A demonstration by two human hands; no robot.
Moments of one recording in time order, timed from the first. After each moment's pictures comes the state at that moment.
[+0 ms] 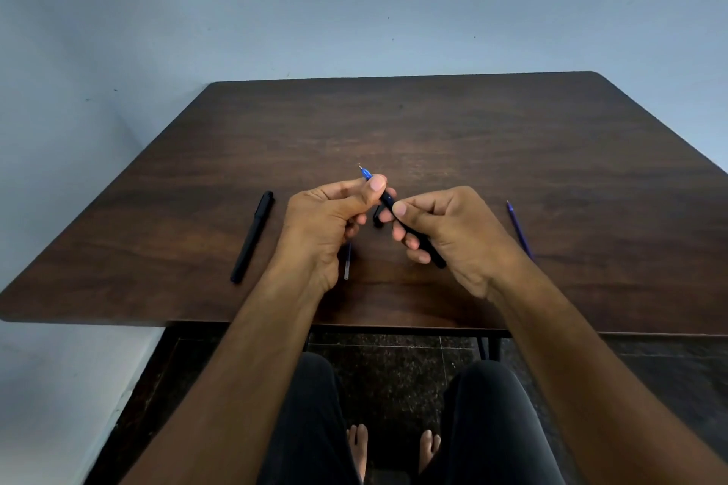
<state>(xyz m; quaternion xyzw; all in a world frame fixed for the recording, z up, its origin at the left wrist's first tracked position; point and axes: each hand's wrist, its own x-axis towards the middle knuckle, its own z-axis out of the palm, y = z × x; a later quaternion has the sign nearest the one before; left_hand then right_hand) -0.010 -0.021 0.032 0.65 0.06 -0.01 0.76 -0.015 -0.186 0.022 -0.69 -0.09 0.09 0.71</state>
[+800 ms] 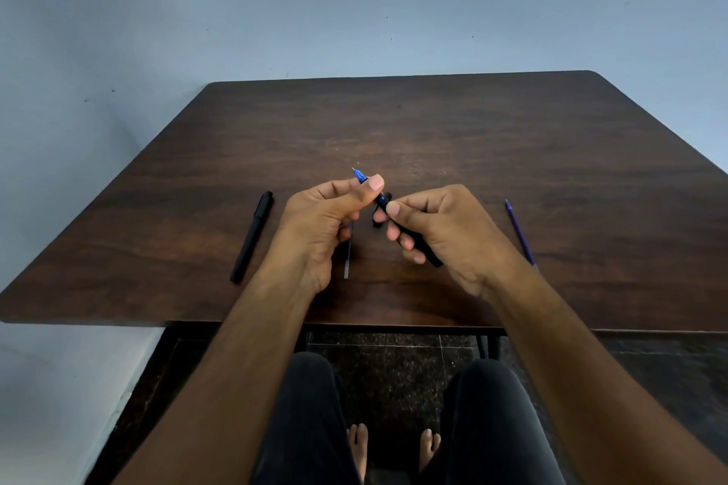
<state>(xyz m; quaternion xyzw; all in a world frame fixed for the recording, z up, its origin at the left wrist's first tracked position) -0.007 -0.016 0.033 0.66 0.10 -0.04 0.75 -0.013 -0.182 0.022 -0.71 -0.09 0.09 0.69</state>
